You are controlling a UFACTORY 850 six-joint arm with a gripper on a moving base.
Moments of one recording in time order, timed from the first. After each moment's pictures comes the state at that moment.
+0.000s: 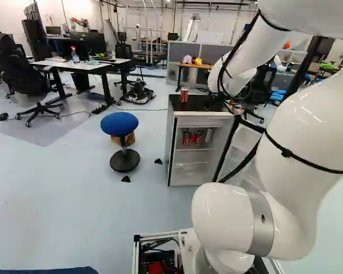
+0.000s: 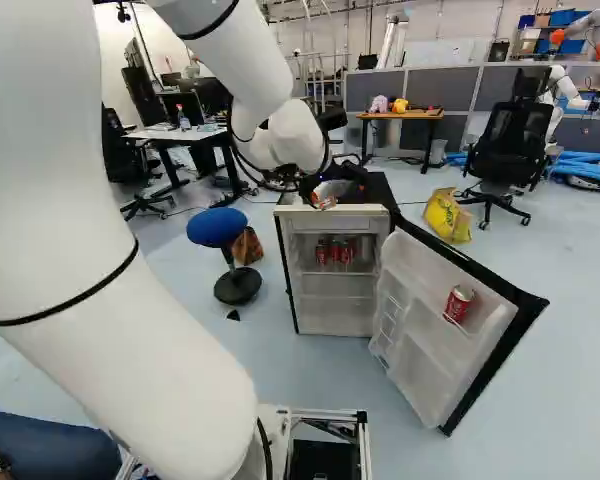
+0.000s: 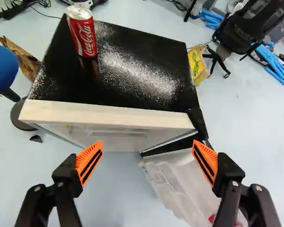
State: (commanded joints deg) arm -19.8 0.3 -46.6 -22.1 -2.4 0.0
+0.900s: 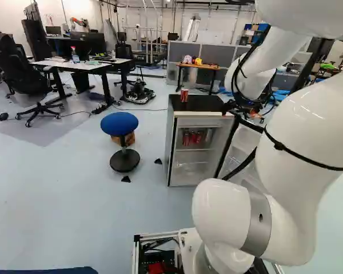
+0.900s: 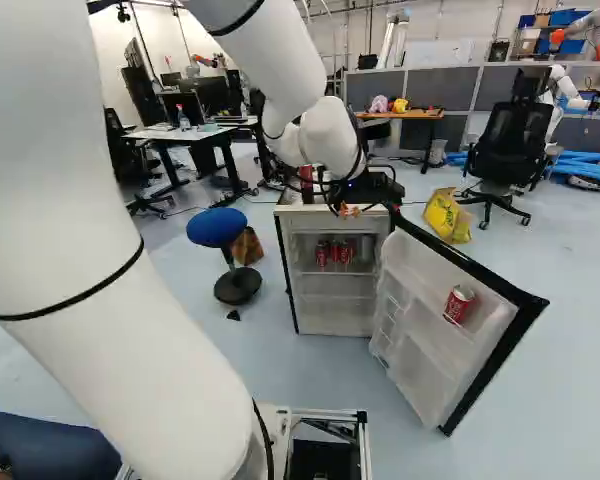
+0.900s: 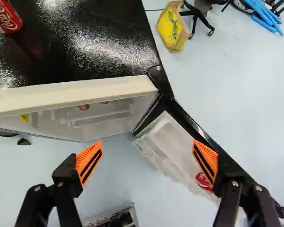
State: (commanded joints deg) arm -29.3 -1.2 -48.1 -16.3 -8.7 0.0
